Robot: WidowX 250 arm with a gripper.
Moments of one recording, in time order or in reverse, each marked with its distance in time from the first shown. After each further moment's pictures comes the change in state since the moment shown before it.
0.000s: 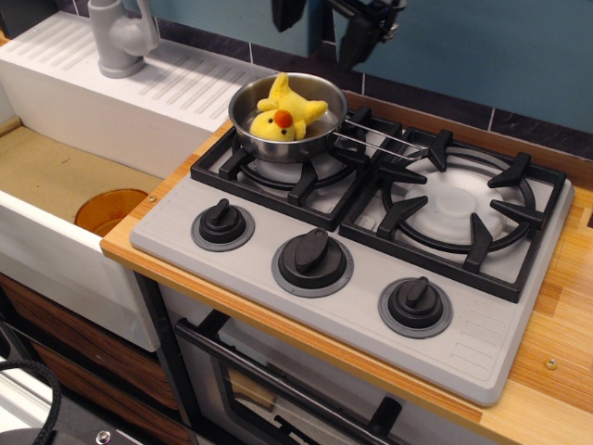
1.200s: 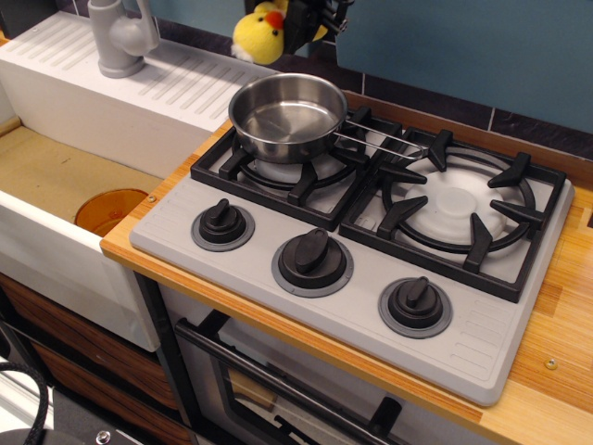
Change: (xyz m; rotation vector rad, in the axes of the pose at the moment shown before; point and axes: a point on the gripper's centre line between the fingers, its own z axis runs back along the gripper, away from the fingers) arm -0.003 0.043 -0.014 0.039 -0.037 0.007
